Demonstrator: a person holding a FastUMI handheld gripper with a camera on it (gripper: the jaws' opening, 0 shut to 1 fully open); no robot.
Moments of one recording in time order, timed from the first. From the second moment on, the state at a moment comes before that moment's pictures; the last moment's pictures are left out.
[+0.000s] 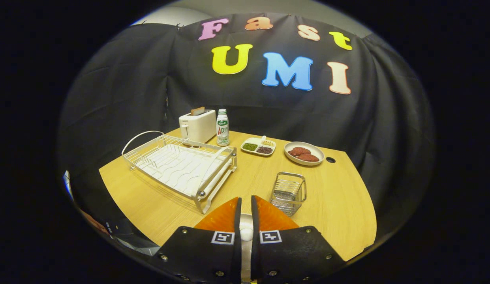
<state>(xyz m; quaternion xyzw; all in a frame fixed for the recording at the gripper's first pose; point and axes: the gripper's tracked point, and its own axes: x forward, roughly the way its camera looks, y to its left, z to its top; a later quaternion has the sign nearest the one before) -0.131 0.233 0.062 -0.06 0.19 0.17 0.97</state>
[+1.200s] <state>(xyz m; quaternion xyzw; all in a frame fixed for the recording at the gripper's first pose) -0.102 0.102 0.204 -0.01 0.04 0.04 1.00</state>
